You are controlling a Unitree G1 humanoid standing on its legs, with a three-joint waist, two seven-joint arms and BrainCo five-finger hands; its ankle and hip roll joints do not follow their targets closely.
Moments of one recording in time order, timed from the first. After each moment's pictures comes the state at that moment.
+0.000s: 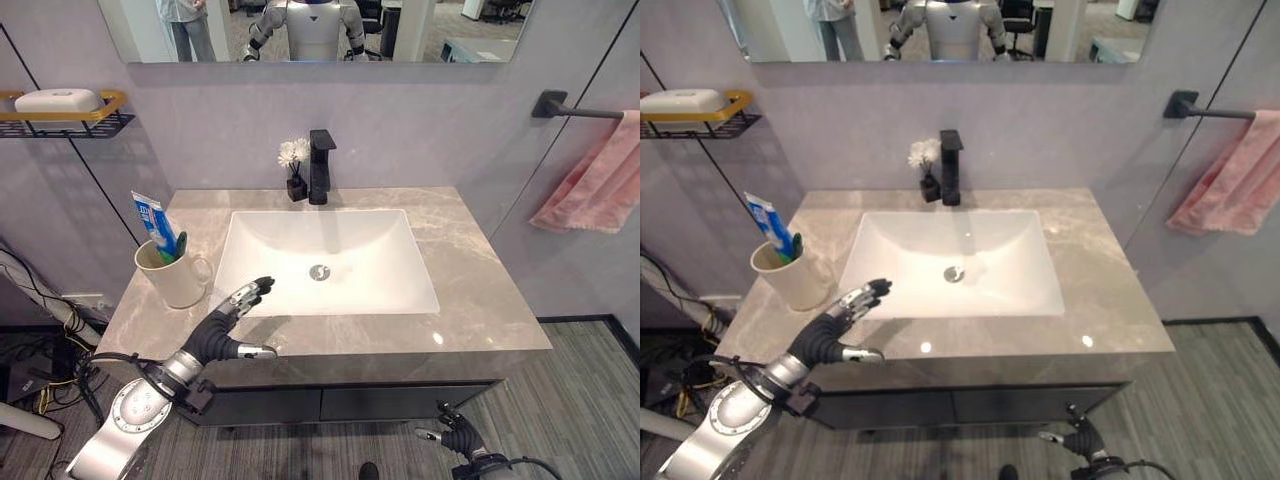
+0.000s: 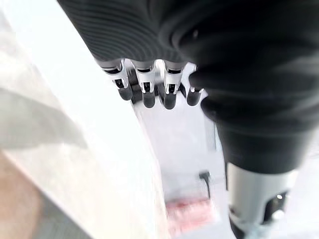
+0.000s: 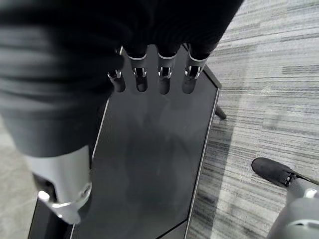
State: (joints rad) left arm 0.27 0.73 -0.12 -0.30 -0.39 -0.13 -0.12; right arm 0.22 -0.37 0.21 0.65 0.11 -0.11 -0.02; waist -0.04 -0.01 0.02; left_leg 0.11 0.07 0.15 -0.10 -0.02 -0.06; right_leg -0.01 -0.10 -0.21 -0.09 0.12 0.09
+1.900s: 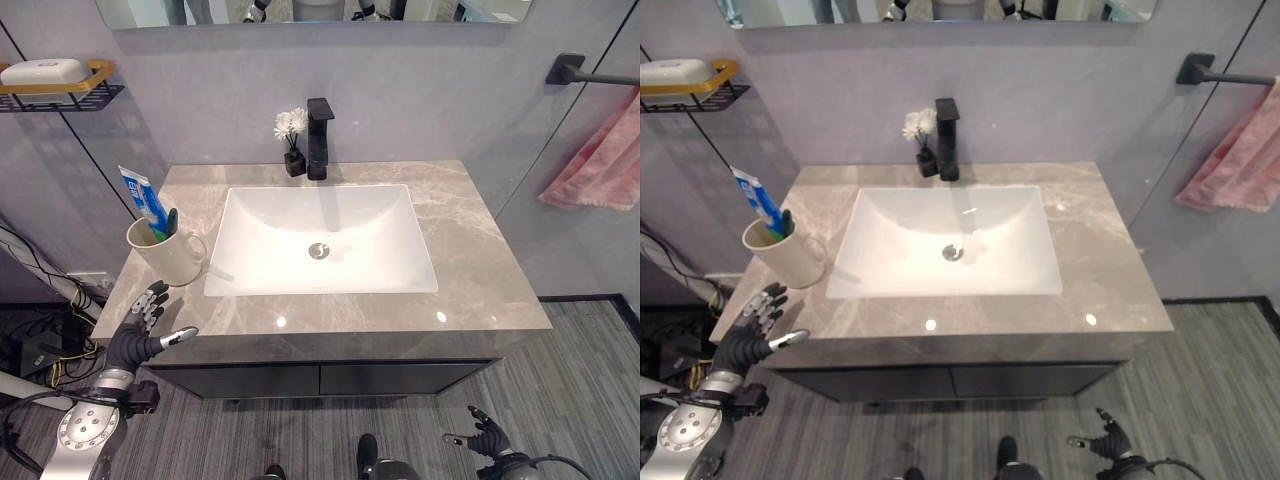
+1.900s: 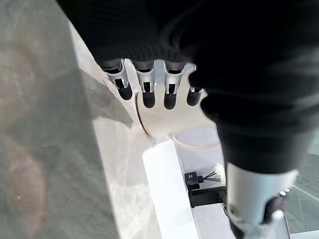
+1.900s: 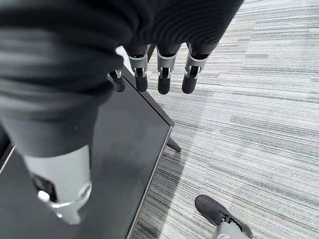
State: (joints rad) left arm 0.32 0.62 0.12 -0.09 -0.43 -0.12 0.00; right arm 0.17 -0.43 0.16 0.78 -0.02 -0.08 -0.08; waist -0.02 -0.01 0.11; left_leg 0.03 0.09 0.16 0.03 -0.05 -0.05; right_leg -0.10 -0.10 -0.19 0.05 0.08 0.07
